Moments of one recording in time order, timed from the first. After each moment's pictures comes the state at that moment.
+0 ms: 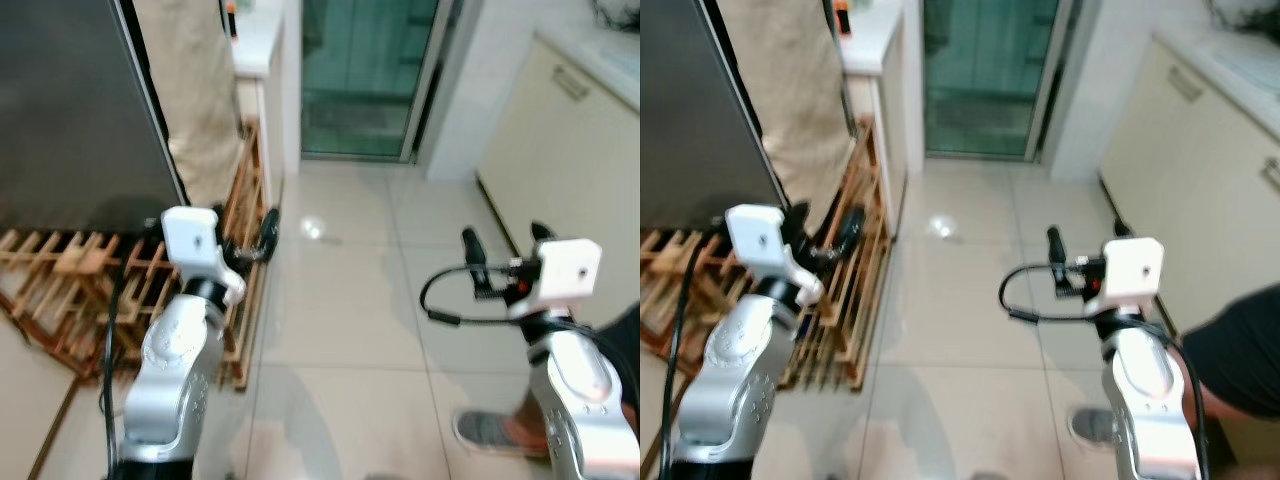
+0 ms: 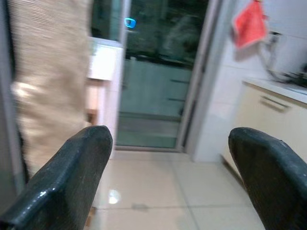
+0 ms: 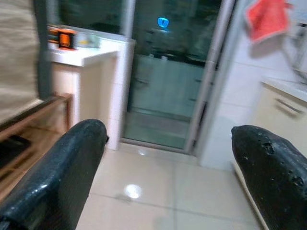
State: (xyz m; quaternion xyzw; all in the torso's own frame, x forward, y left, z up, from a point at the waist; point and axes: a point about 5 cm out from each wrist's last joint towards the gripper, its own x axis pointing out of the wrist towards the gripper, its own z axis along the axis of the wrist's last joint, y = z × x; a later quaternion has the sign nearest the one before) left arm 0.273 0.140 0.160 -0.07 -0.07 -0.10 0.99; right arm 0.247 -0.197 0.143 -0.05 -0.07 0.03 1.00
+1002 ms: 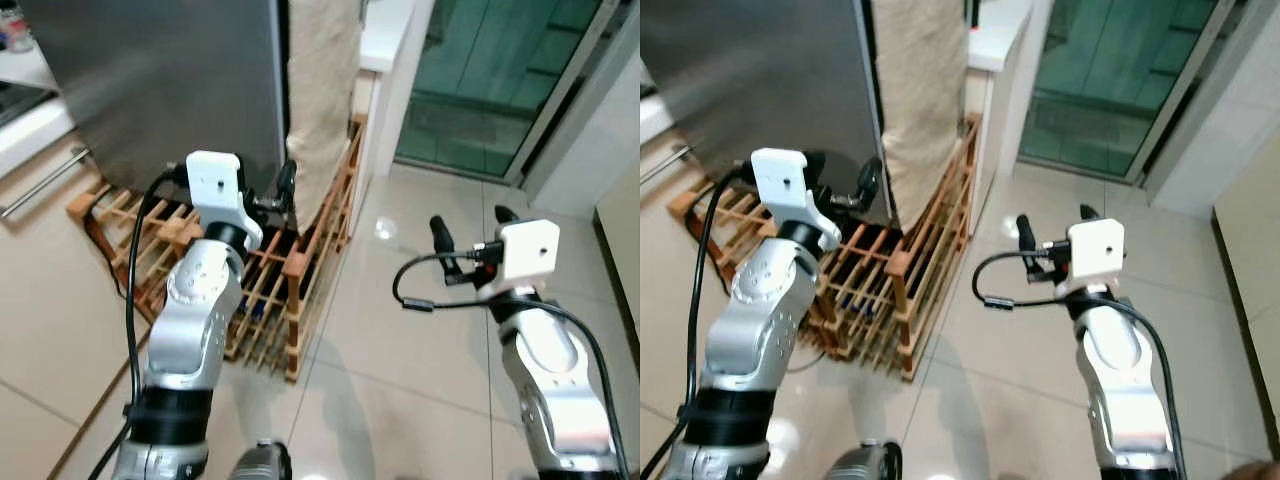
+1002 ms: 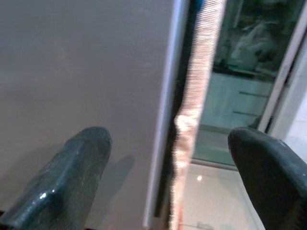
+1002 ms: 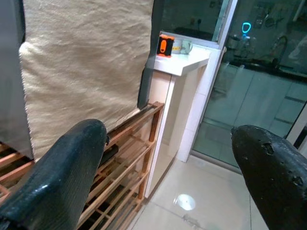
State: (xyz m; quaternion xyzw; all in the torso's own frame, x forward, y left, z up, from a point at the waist) left arm 0.322 0.126 0.191 -0.05 -0.09 -0.09 0.99; right arm 0.265 -0.171 0.148 -0.06 -0.07 0.07 0.99
